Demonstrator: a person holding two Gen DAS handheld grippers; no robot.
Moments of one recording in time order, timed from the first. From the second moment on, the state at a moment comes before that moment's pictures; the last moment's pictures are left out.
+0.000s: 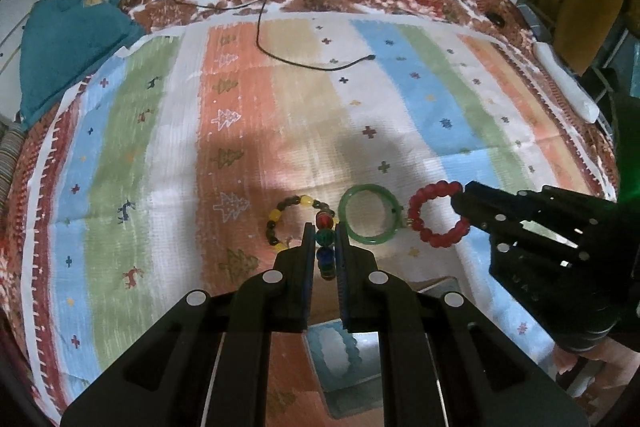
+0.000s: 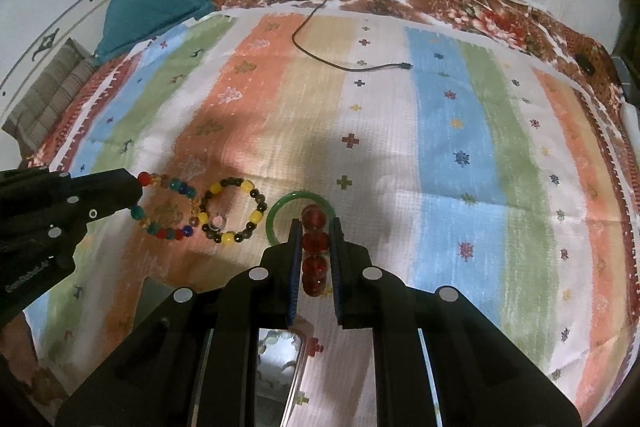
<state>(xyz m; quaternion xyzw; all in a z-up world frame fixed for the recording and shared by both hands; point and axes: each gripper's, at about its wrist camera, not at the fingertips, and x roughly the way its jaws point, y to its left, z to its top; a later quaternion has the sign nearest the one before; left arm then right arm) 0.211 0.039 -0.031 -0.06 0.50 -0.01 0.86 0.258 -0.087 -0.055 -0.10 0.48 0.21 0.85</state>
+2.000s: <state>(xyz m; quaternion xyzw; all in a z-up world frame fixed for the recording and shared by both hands) 0.115 0.015 0.000 -0.08 0.45 -0.04 0.89 0.164 -0.099 -0.028 -0.10 0.45 0.25 0.85</state>
